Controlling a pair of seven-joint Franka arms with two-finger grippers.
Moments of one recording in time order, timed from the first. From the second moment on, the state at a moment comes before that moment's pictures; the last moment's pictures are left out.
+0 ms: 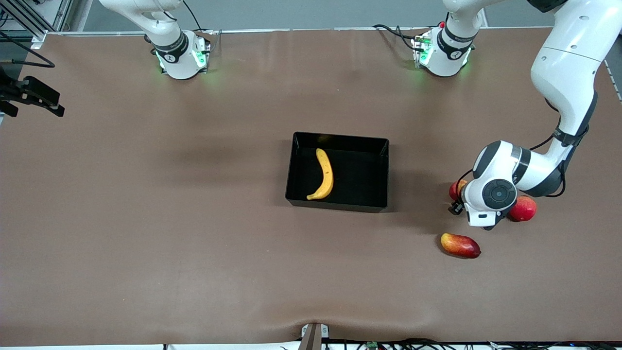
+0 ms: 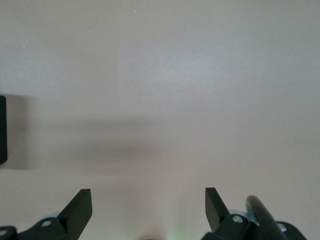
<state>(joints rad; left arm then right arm) 0.34 0.66 -0.53 -1.80 0.56 2.01 -1.27 0.00 -0.05 -0.03 -1.53 -0.03 1.46 -0.04</state>
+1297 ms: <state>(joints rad) -0.07 0.67 -0.79 -1.61 0.50 1.96 -1.32 0.00 -0.05 -0.03 -1.53 -0.03 1.46 -0.04</state>
